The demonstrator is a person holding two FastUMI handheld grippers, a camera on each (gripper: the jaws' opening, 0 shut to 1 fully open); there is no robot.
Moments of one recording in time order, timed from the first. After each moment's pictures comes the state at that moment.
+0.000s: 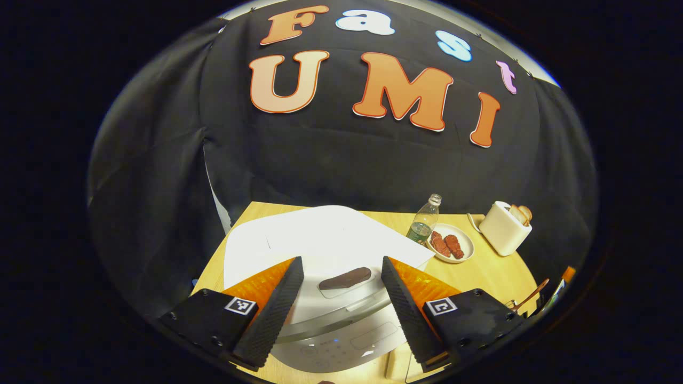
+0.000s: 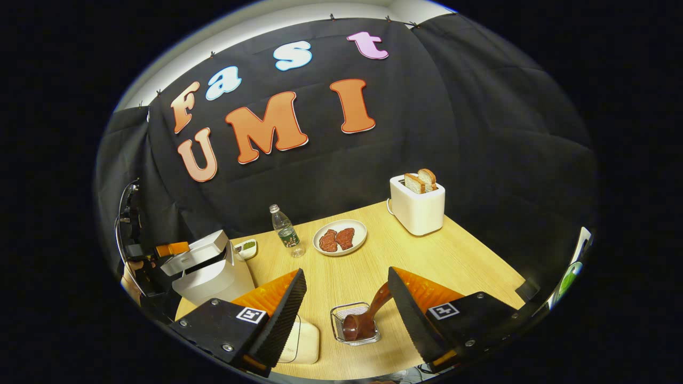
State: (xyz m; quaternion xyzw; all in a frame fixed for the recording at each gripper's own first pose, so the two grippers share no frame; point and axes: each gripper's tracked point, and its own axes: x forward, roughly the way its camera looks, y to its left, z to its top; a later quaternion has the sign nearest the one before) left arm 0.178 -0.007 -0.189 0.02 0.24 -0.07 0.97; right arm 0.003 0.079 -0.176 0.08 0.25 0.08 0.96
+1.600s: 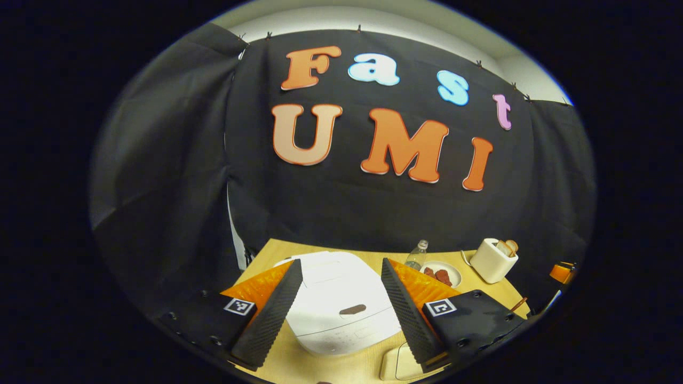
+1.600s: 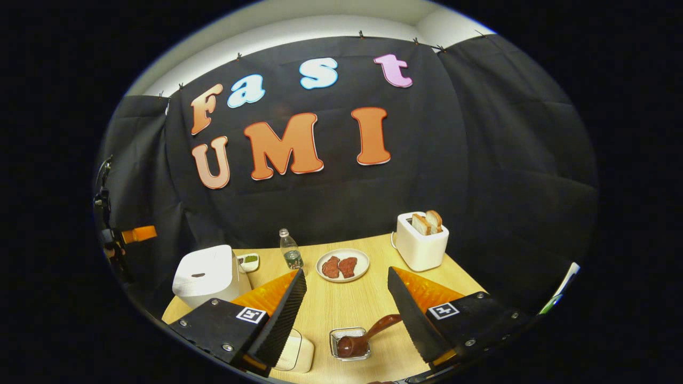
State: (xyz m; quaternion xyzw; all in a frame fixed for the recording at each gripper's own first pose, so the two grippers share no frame) left arm 0.105 0.028 -0.034 -0.02 0.11 -0.05 0.99; right arm 0.024 0.092 -0.096 0.02 0.16 0.11 0.98
